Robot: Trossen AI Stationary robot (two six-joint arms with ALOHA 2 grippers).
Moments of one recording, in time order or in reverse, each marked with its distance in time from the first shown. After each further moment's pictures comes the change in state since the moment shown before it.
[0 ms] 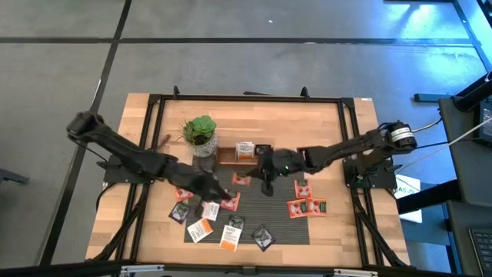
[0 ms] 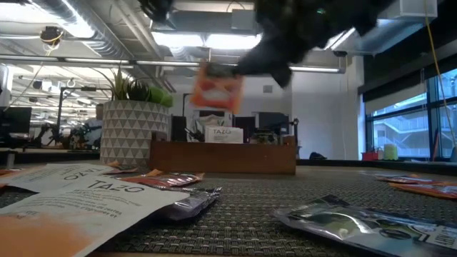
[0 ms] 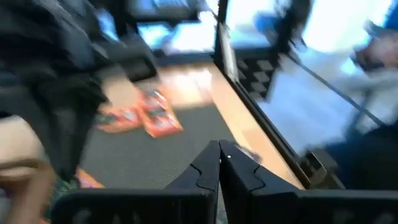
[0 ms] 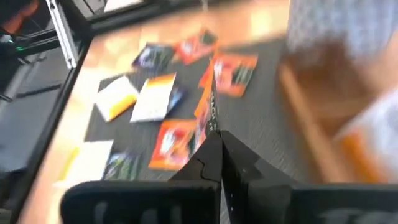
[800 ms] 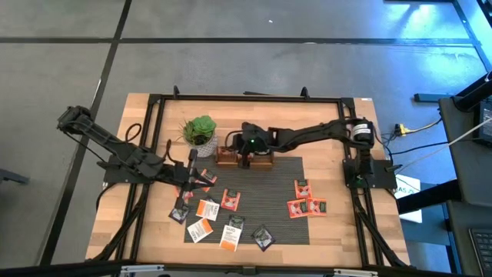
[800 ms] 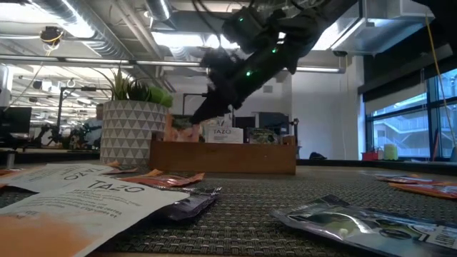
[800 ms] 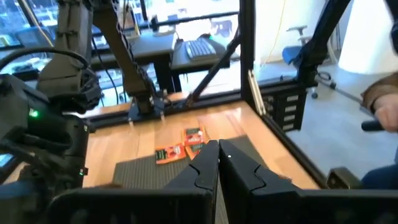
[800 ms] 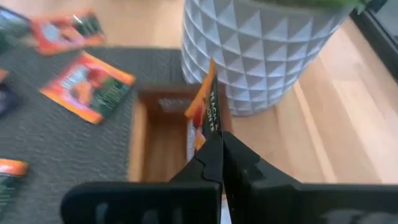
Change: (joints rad) left arm -0.088 -0.313 -0.082 -0.087 -0.224 0.137; right arm -0.253 0.377 0.333 -0.081 -0.008 -0.395
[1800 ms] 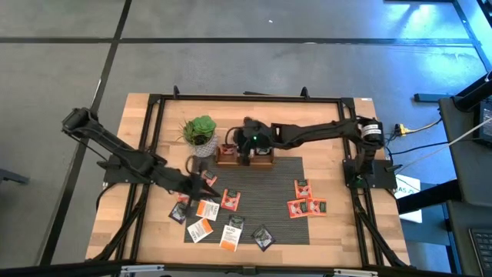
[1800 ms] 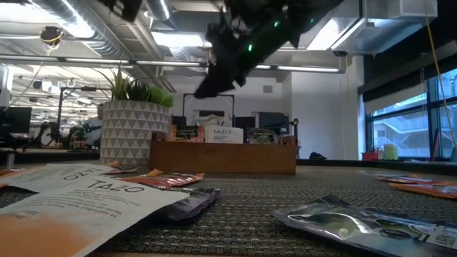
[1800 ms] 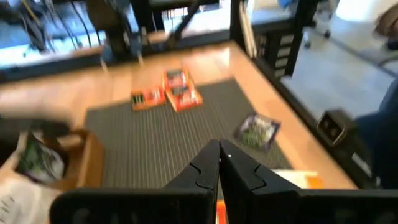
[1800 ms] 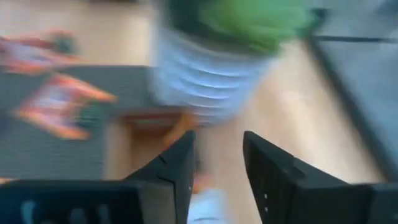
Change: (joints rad) left arm 0.000 0.181 0.000 -0.061 0.052 -0.094; right arm 0.035 -0.095 0.070 -0.144 0.032 0.051
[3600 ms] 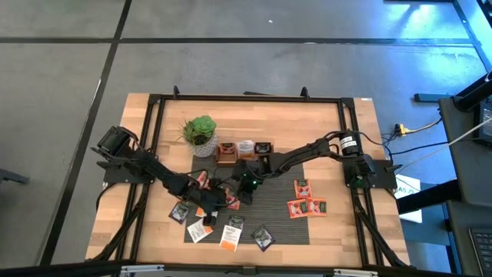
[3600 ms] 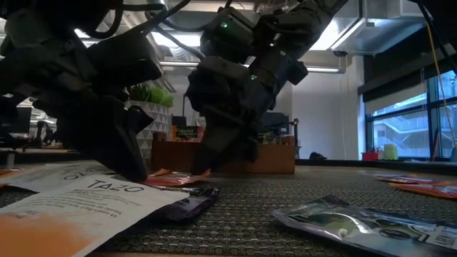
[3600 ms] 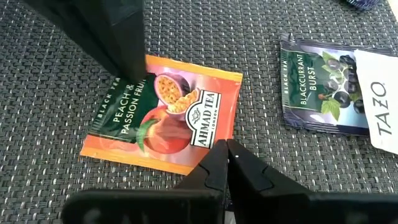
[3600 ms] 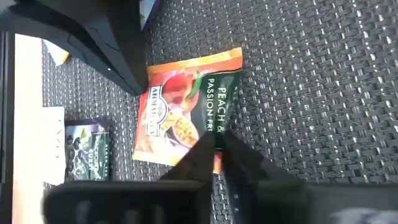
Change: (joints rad) left arm 0.043 0.610 0.003 0.127 0.061 -0.336; right arm 0.183 0.243 -0.002 -0.065 -0.375 0.548
